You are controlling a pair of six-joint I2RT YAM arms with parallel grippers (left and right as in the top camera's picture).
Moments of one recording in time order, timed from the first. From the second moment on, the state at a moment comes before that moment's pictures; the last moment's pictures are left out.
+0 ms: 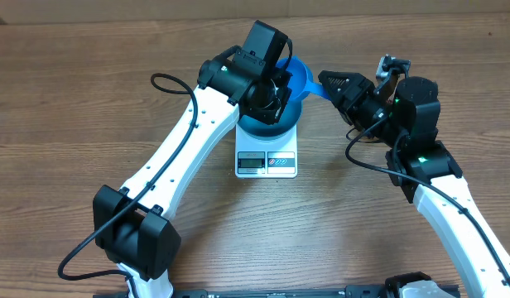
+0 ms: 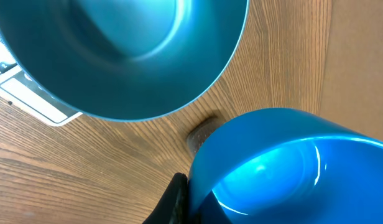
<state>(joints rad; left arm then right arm) -0.54 1.90 1.83 -0.95 0.19 -1.68 0.18 1.29 0.92 0.04 -0.46 1.05</state>
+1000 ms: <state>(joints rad) -0.60 1.90 1.84 -0.96 0.14 -1.87 0.18 1.29 0.92 0.03 -0.41 1.04</state>
